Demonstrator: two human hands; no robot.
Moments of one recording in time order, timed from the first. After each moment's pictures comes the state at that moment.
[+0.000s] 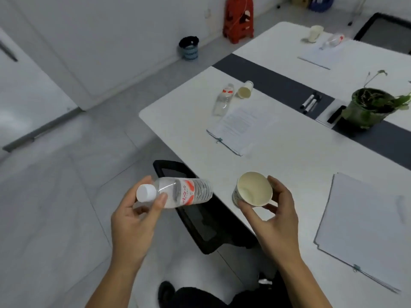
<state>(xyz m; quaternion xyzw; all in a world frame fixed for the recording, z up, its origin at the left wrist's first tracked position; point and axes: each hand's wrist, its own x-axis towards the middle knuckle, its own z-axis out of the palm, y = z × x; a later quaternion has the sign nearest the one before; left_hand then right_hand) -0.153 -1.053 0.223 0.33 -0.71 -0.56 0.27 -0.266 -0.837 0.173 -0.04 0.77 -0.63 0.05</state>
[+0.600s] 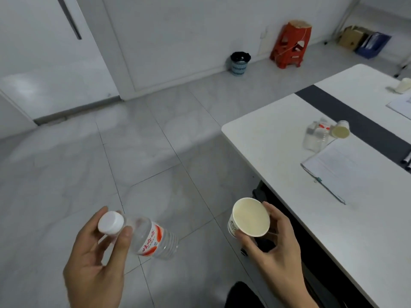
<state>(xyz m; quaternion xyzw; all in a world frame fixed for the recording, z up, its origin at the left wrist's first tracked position) 0.033 -1.430 0.204 0.42 -0.64 -0.49 0.43 -0.146 -1.222 0.182 -0.17 0.79 -0.57 0.10</state>
